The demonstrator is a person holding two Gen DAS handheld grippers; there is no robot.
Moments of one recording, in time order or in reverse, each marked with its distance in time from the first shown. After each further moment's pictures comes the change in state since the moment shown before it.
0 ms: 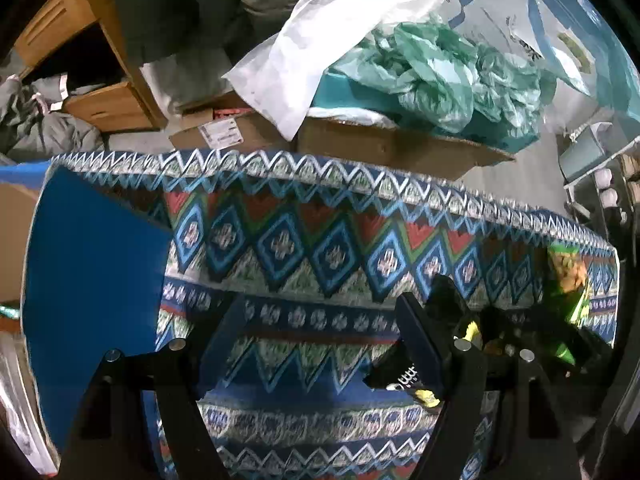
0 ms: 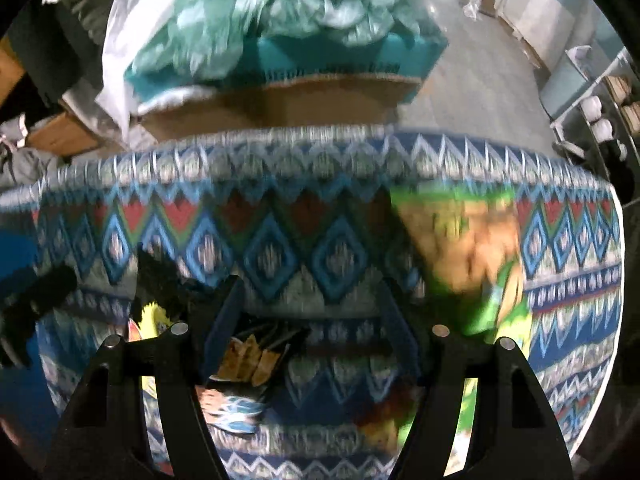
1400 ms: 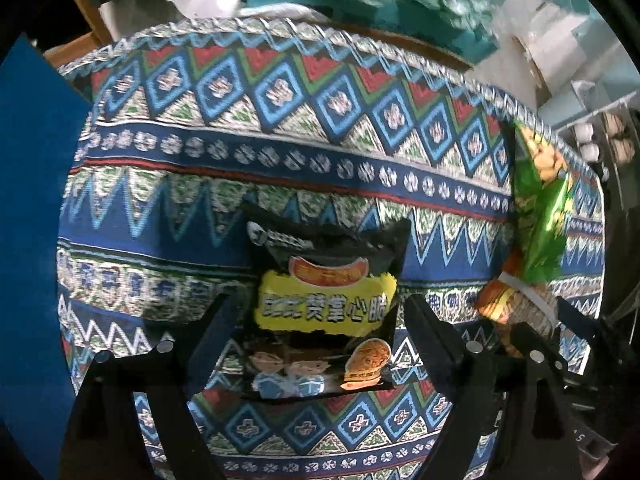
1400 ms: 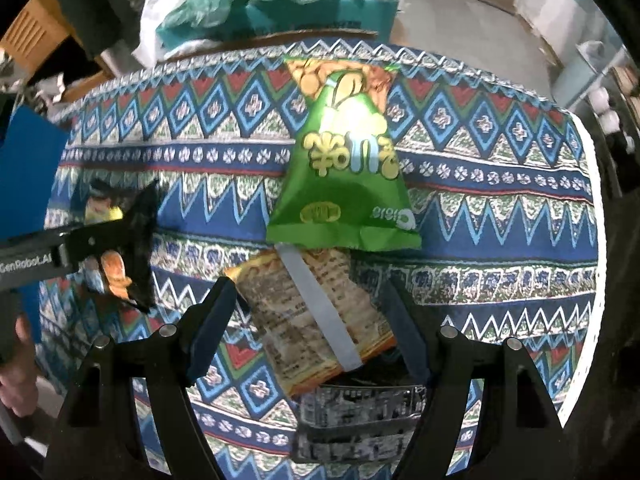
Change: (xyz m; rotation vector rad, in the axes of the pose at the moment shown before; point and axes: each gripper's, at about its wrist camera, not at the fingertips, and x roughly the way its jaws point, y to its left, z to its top) left arm 0.026 -0.067 -0.075 0.030 0.182 -0.075; right arm -0.049 -0.089 -0.094 -0.116 0.029 0.095
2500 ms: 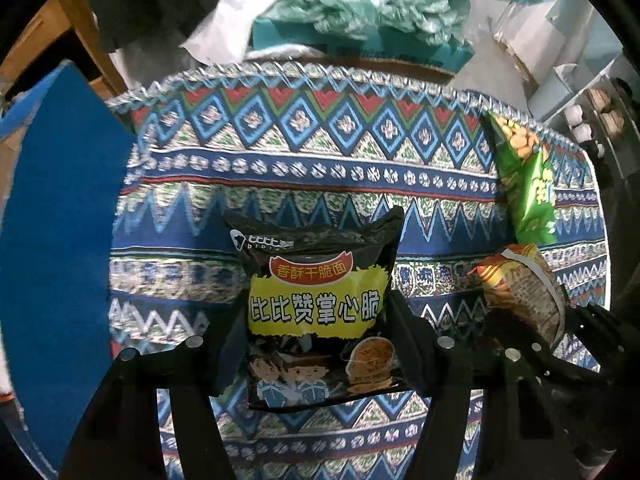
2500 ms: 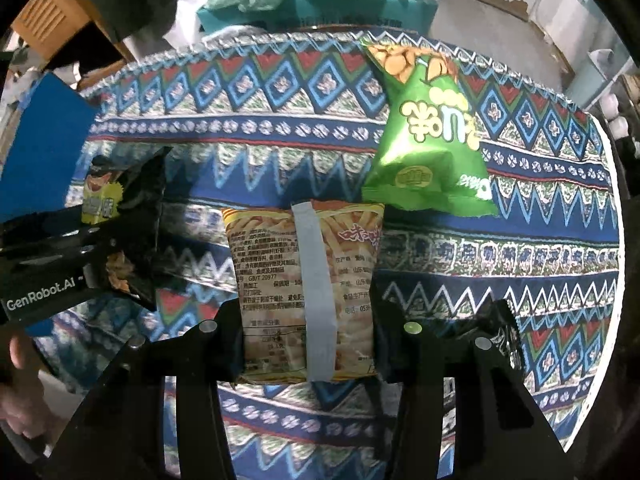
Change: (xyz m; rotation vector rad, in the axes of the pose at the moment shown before) left arm -0.051 0.023 -0.033 0.098 -0.138 0.047; right arm -0.003 0.068 -0.015 -0.002 -0.018 0.024
